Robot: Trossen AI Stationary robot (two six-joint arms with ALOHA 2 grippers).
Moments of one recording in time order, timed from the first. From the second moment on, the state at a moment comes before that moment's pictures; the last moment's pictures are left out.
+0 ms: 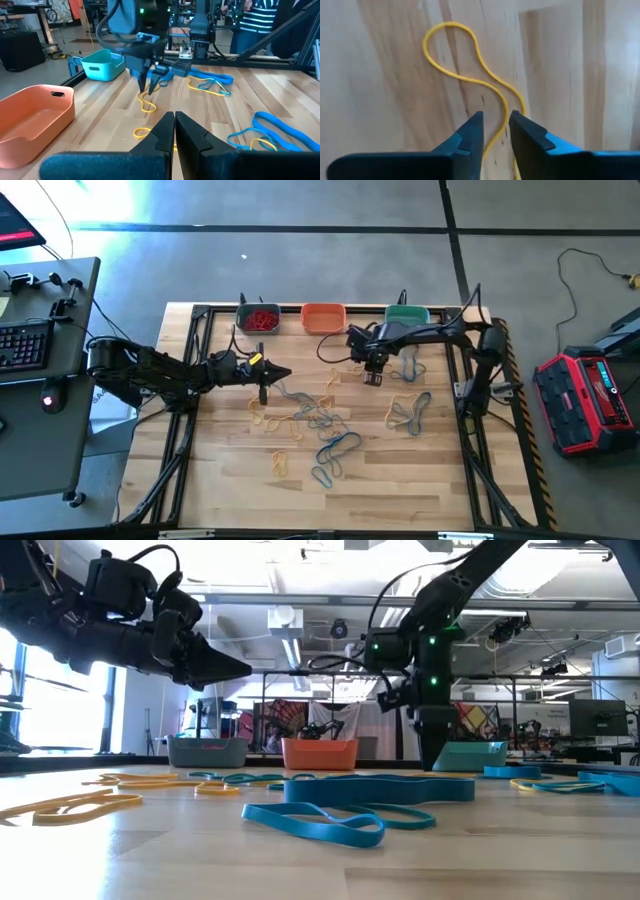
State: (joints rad) left arm 0.23 1.34 0.18 1.05 0.07 0.01; right arm -0.39 1.85 1.15 -0.75 0.10 -0.21
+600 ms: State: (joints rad) left arm 0.23 1.34 0.18 1.04 0.08 -0.02; right arm -0.46 1.89 1.15 -0.74 0.04 -0.27
